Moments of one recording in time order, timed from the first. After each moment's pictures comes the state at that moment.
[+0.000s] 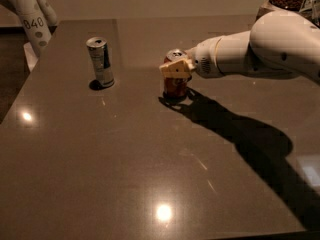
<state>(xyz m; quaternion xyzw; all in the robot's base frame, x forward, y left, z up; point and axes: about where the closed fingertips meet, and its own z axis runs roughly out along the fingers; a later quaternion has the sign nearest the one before) 0.625 -0.063 0.916 -0.35 0.78 0.20 0.47</state>
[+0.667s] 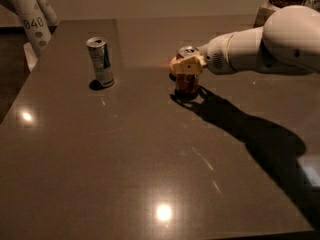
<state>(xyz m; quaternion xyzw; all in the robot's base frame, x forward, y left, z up) 0.633 -0.097 0.920 -0.33 0.80 0.18 0.48</state>
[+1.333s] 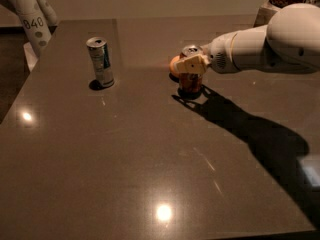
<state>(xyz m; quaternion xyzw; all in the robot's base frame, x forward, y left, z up) 0.633 -0.106 0.922 -0.33 0.80 0.17 0.47</state>
